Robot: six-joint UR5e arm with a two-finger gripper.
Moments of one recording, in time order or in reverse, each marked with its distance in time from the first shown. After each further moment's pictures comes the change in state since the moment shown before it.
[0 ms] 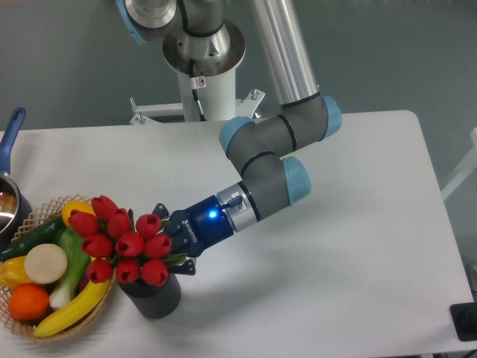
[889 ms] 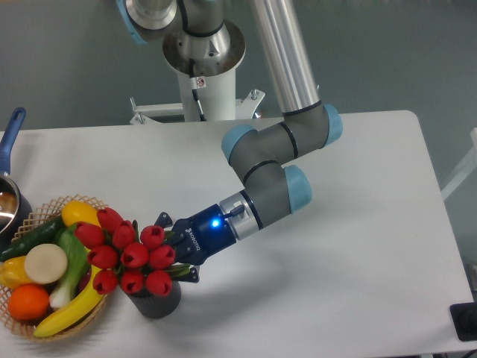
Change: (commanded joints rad) arm 0.000 -0.023 -0.011 0.002 0.012 0.018
